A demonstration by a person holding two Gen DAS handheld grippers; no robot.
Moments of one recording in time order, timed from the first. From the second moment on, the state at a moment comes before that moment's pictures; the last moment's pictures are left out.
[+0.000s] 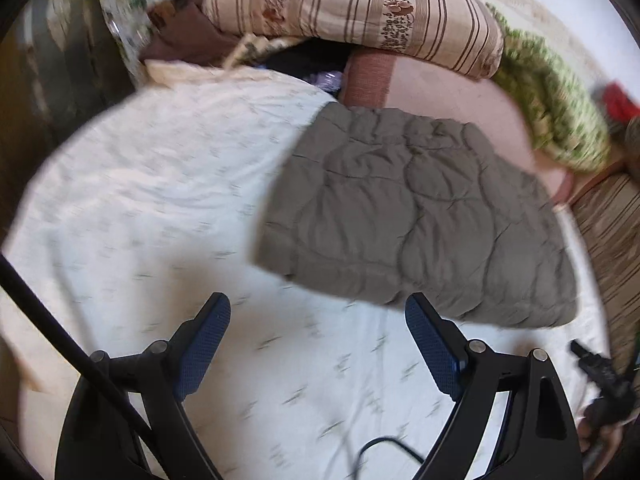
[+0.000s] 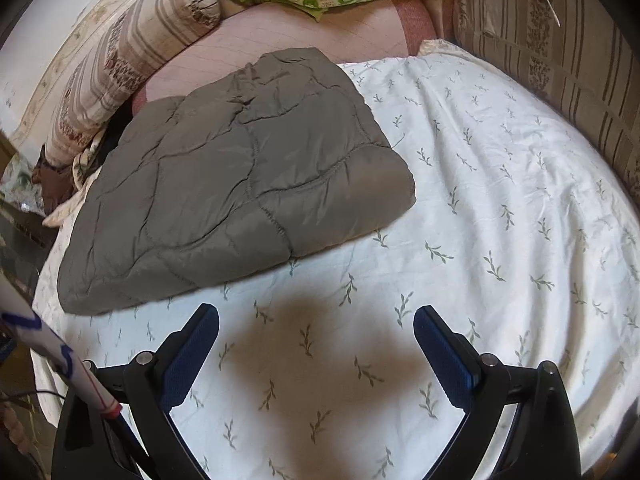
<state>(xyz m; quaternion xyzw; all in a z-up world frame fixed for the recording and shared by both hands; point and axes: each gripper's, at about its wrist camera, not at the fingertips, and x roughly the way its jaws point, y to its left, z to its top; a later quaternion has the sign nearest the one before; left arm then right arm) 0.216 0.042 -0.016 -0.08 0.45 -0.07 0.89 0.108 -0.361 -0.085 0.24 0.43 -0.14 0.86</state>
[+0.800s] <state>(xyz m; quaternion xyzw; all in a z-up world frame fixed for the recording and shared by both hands) 0.351 0.102 -0.132 -0.37 0.46 -0.22 0.78 0.193 -0.422 -0.144 0.45 0.37 -0.09 0.81</state>
